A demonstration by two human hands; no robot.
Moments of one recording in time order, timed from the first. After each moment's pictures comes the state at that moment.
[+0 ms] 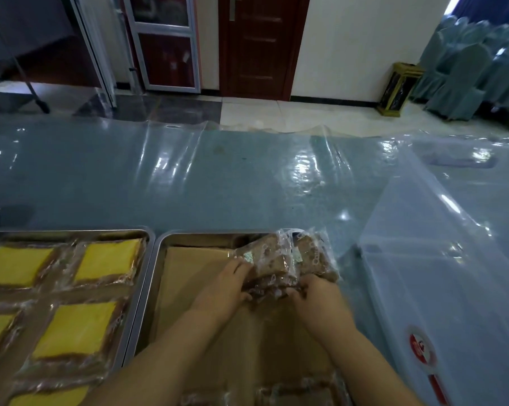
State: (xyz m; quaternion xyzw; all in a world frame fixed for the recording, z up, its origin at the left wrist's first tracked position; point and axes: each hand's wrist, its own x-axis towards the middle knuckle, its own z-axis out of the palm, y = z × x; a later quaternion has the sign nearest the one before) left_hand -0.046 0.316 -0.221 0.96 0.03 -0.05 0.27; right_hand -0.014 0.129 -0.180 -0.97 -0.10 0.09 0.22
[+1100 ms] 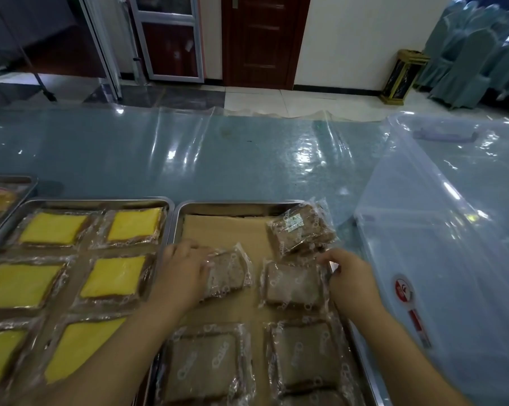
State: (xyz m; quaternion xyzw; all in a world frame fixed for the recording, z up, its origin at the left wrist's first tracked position) left_hand -0.155 0.355 -0.186 0.96 0.15 0.10 0.22; right_hand -0.069 0.084 -0.153 -0.93 -0.09 0.02 0.36
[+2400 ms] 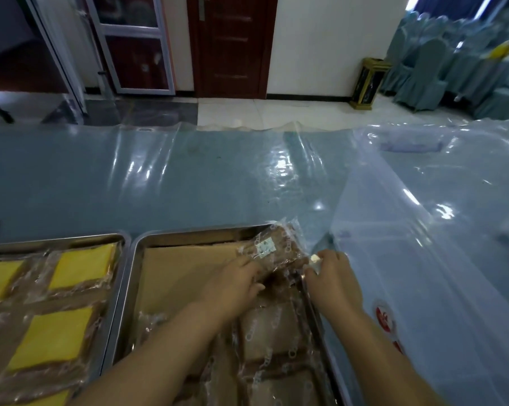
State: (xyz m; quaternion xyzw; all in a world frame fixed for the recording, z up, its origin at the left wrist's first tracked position) left_hand -0.049 0.268 -0.184 0.97 -0.07 0.01 0.25; right_hand -0.010 0.083 -0.161 -0.97 0.03 0.00 0.24
